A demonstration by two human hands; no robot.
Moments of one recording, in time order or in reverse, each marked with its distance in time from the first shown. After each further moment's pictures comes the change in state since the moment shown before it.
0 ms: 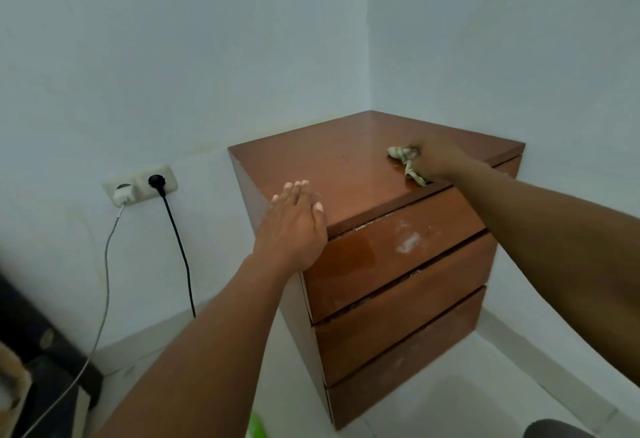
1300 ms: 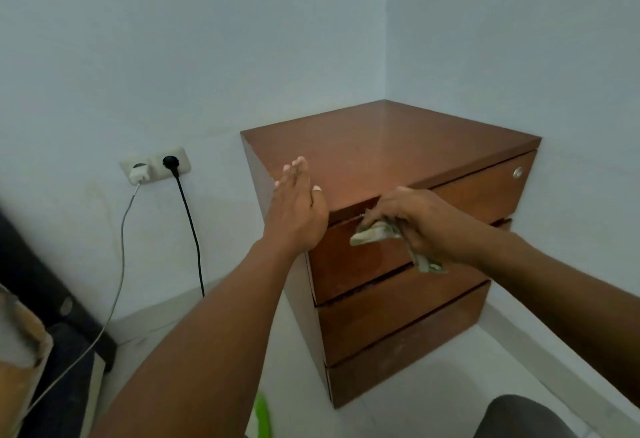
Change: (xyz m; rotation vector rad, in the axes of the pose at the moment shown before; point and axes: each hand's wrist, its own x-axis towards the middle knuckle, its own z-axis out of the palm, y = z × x) left_hand -0.003 -0.005 0.007 -0.268 0.083 -0.092; right_hand -0.138 -0.037 0.017 0.123 -0.071 -0.759
